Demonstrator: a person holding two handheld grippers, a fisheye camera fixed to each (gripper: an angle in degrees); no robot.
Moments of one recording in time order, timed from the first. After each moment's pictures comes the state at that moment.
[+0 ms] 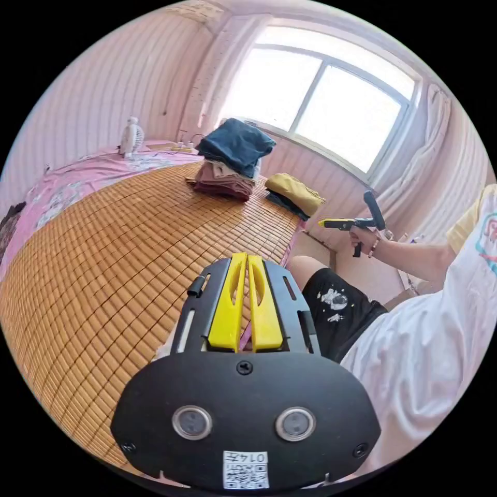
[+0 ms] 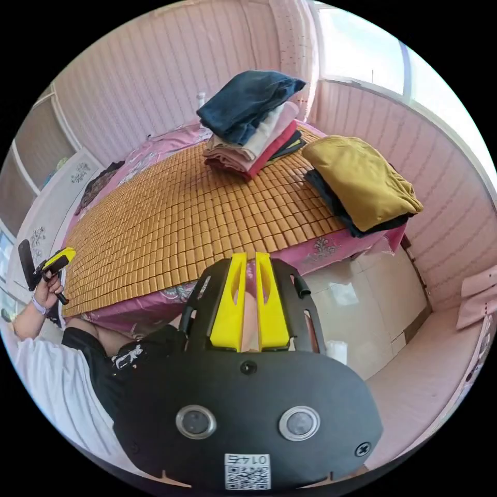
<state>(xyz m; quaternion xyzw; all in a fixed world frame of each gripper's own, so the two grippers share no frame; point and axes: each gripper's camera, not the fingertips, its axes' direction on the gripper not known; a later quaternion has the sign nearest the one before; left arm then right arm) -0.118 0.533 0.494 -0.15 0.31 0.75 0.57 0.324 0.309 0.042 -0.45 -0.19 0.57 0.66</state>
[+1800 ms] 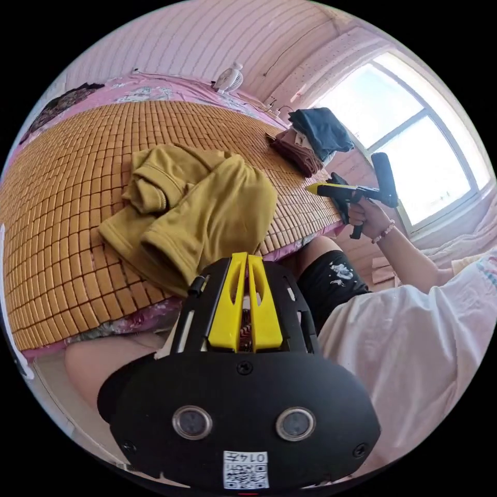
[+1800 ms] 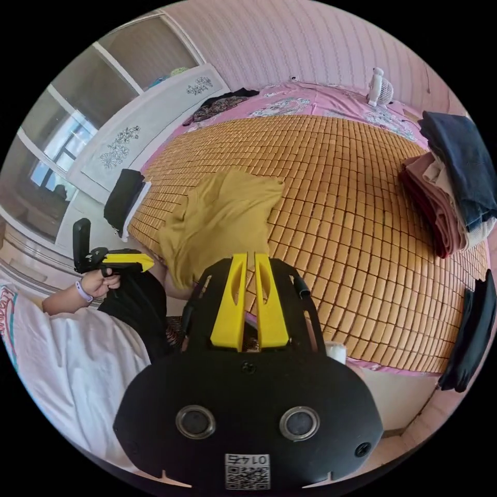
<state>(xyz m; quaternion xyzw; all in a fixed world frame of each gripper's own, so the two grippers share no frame) -0.186 0.416 0.505 -0.19 0.19 0.57 0.77 0.223 0.110 0.168 -0.32 -0.54 0.42 0.65</state>
